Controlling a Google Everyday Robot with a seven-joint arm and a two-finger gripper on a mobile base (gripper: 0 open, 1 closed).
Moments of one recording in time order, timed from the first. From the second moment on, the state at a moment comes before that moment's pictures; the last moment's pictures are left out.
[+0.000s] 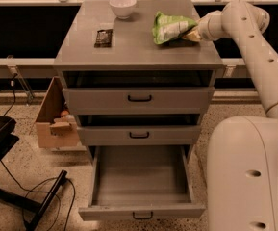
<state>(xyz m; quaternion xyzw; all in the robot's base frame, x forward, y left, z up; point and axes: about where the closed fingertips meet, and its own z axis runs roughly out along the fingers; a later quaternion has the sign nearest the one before) 0.919 -0.238 0.862 -0.41 0.75 -0.09 0.50</state>
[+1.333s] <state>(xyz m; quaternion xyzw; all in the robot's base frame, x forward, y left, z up) 0.923 -0.239 0.867 -0.41 0.75 -0.09 0.50</state>
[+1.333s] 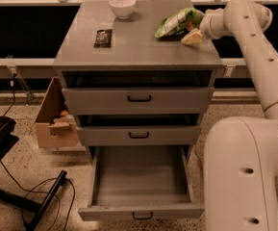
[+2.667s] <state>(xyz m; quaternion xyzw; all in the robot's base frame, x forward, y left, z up) 0.816 -0.317 0.912 -0.38 0.78 -0.01 0.50</state>
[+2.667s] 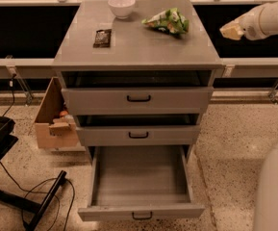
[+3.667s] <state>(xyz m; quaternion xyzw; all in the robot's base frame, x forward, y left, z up) 0.678 -0.270 0.920 -0.52 0.79 0.05 0.31</state>
